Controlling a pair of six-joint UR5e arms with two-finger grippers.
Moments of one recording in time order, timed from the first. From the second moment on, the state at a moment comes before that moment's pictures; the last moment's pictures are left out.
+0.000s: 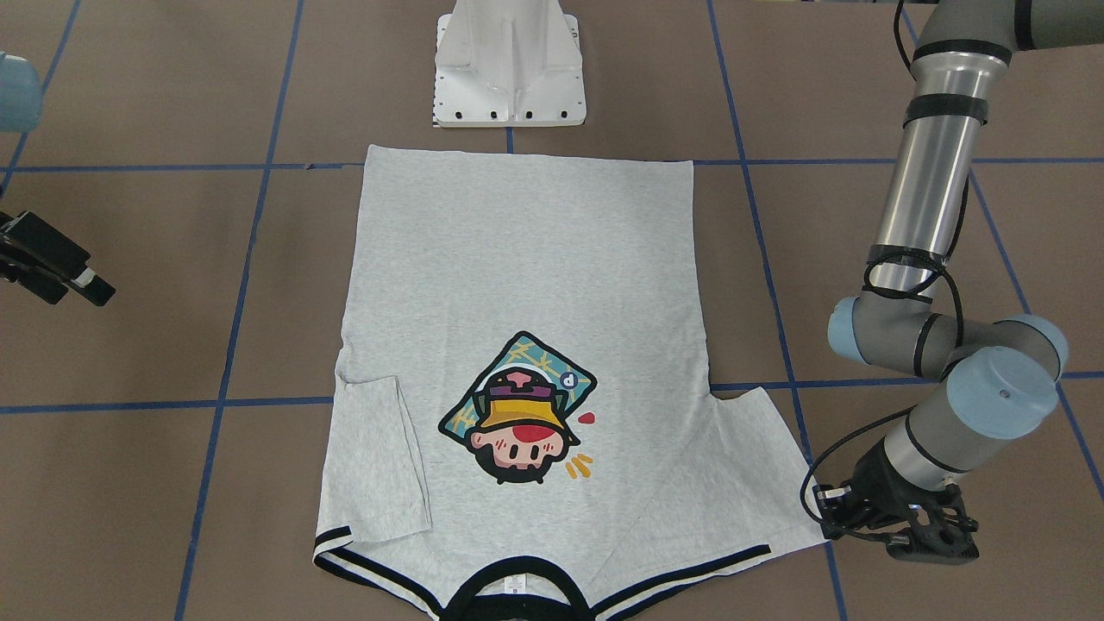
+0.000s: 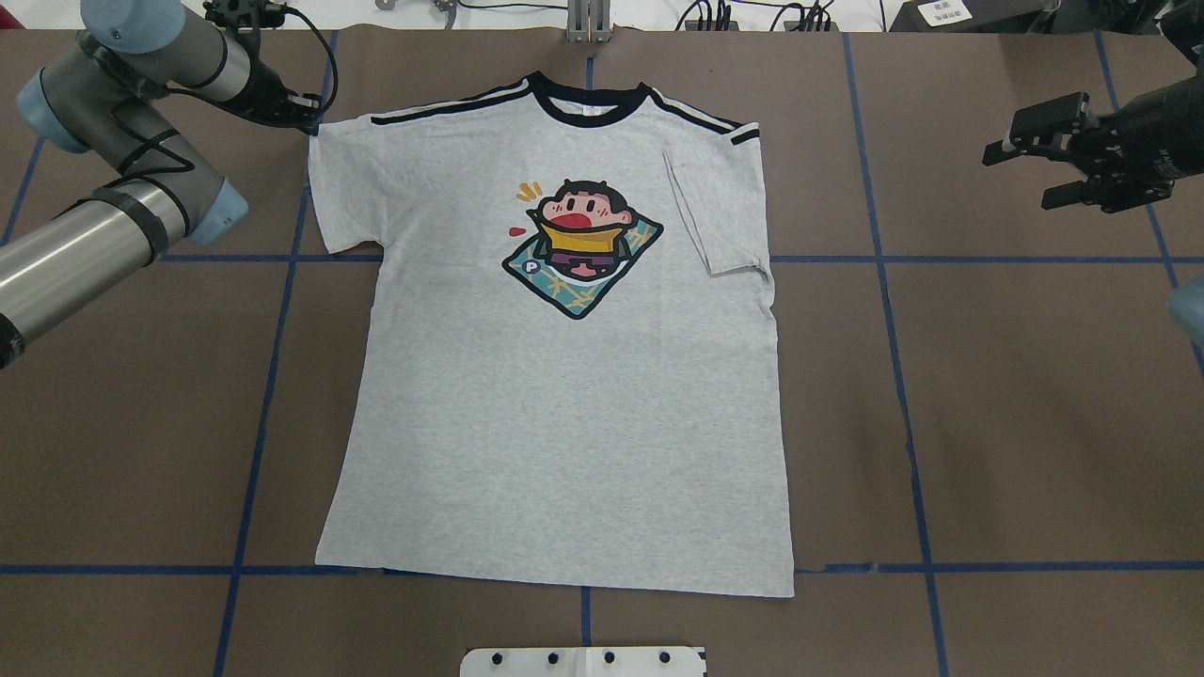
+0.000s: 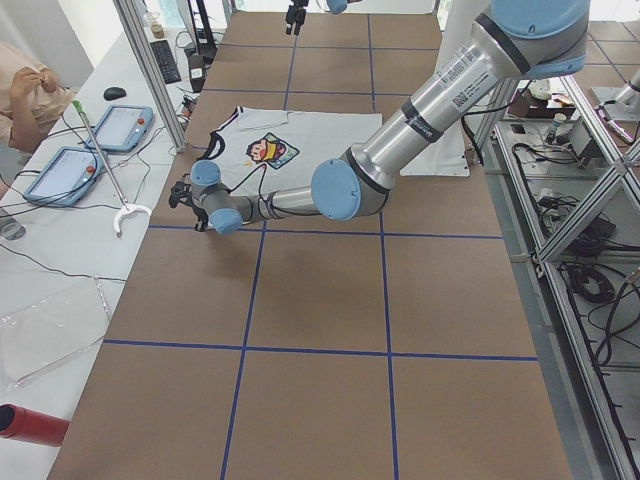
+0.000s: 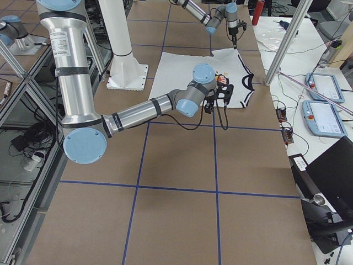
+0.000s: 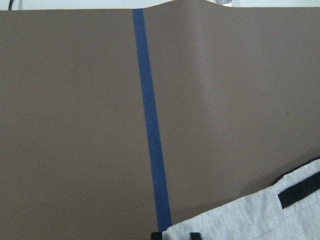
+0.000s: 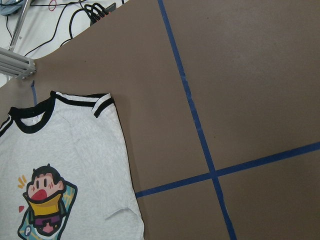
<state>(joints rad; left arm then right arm) -1.02 -2.43 -0.54 -2.63 -2.08 -0.83 1.17 -1.45 1.81 -0.92 2.34 1.32</state>
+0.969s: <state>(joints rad) -0.96 -2.36 -1.03 -2.39 -2.11 -1.08 1.17 -1.44 1.80 -0.92 2.34 1.32</state>
